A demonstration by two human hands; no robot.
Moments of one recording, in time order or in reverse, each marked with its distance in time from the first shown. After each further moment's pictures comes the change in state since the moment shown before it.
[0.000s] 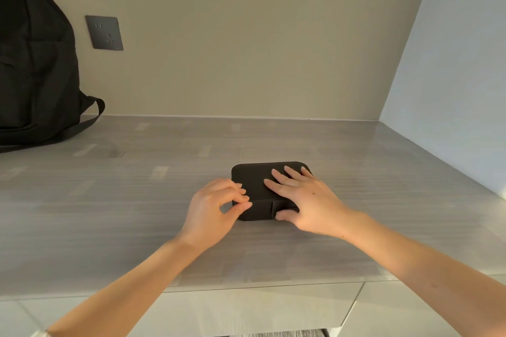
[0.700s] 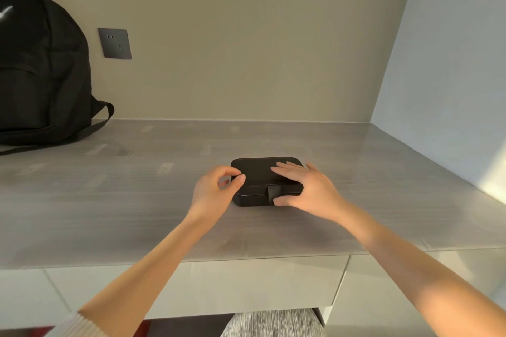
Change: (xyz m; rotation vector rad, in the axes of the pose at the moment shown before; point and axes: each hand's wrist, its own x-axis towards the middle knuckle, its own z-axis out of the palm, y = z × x) left_hand 0.007 0.034 -0.009 -0.249 0.006 -0.563; right_hand -0.020 0.007 0.003 0.453 0.262 0.133
